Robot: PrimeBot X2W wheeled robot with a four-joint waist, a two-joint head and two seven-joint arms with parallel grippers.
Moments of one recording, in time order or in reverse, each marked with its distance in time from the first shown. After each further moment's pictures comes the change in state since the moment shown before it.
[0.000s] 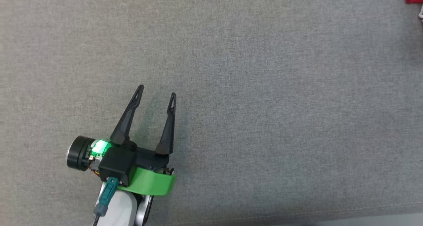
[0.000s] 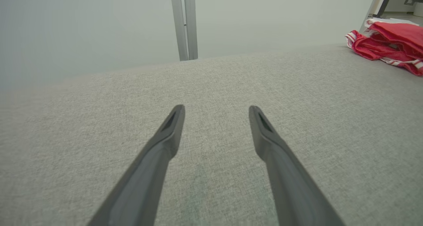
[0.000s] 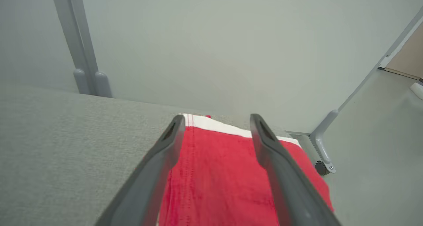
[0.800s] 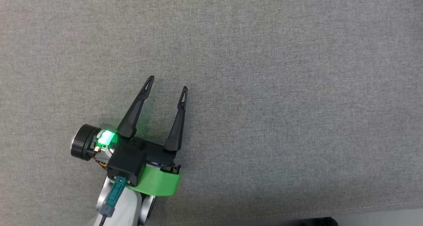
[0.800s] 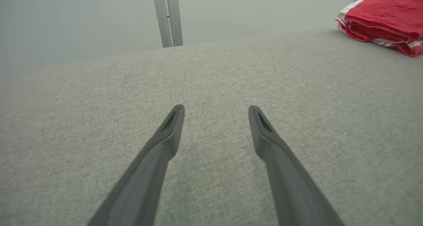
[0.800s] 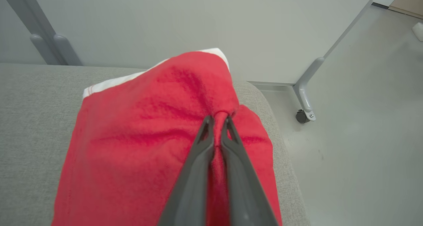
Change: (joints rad) left arm -0.031 0.008 -0.027 -0.036 0.043 -0.024 0.000; right arm -0.056 -0.434 0.291 -0.082 0.545 0.000 0.147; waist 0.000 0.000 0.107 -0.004
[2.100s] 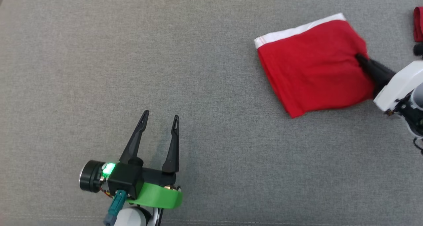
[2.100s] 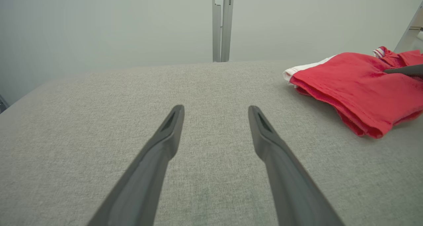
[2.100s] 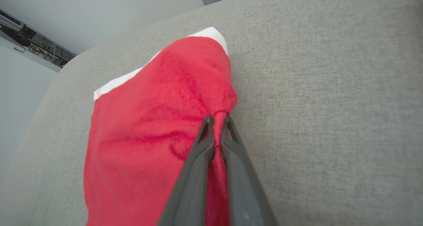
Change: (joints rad) left arm 0.130 -0.033 0.013 0.090 -0.098 0.074 0.001; right arm 0.143 0.518 0.176 -0.051 0.126 0.000 0.128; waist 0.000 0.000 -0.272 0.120
